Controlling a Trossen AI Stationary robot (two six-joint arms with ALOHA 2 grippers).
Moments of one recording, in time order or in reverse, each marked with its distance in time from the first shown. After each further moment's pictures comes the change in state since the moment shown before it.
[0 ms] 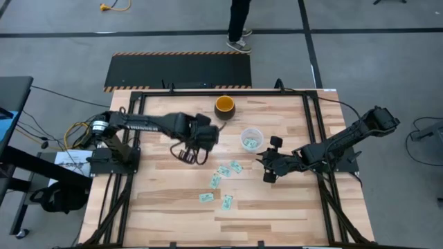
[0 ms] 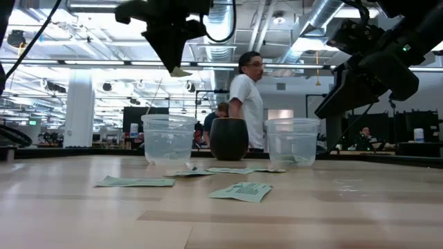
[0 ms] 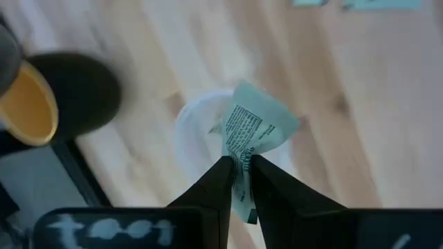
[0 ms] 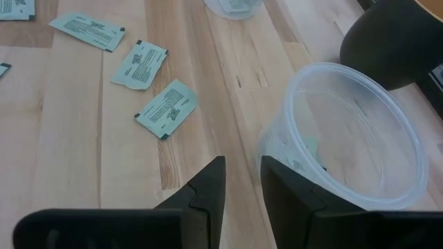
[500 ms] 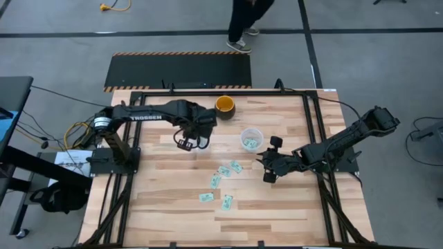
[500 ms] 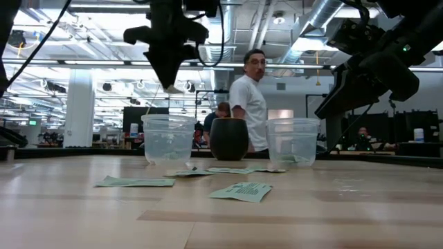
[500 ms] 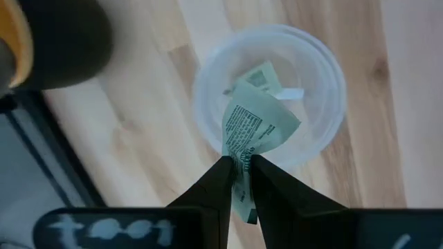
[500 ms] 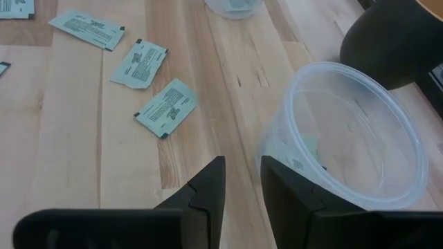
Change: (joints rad) left arm 0.177 0.006 -0.049 -0.009 0.076 0.068; right arm 0.000 0.000 0.000 -0.003 -0.001 0.000
